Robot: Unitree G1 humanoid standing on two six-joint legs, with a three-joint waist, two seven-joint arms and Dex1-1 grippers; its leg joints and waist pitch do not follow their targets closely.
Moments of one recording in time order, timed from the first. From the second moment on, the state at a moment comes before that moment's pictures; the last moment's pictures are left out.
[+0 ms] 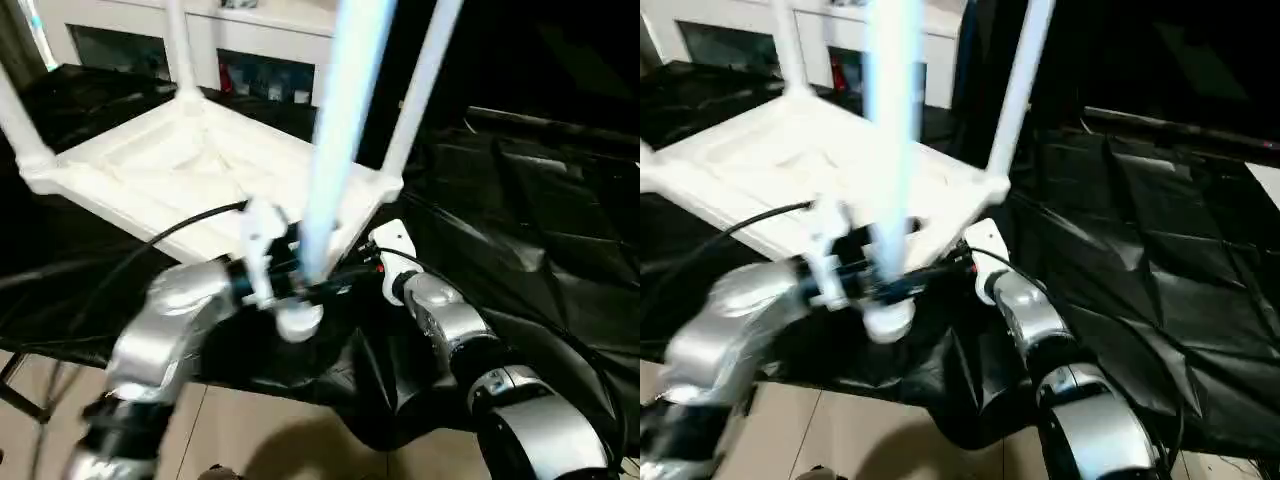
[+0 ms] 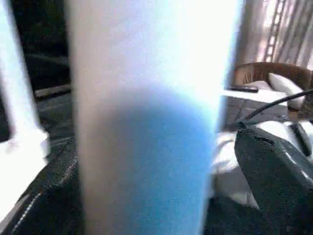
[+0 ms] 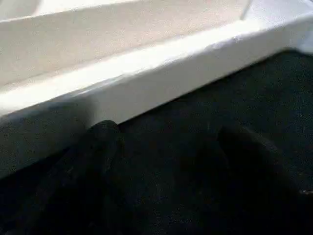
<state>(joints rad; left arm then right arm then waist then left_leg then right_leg) -0.41 0.21 -0.17 0.00 -0.28 0.28 -0.89 -0.73 -0.04 0.08 1.08 -0.03 -0.01 0.30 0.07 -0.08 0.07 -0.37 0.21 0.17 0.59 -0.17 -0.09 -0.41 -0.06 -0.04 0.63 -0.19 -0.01</state>
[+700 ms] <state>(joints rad) -0.61 0.11 -0.19 0.35 -0.18 0.08 -0.80 -0.74 -0.06 0.01 1.09 -0.01 -0.08 0.29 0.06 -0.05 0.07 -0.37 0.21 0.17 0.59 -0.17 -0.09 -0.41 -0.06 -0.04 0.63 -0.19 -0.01</state>
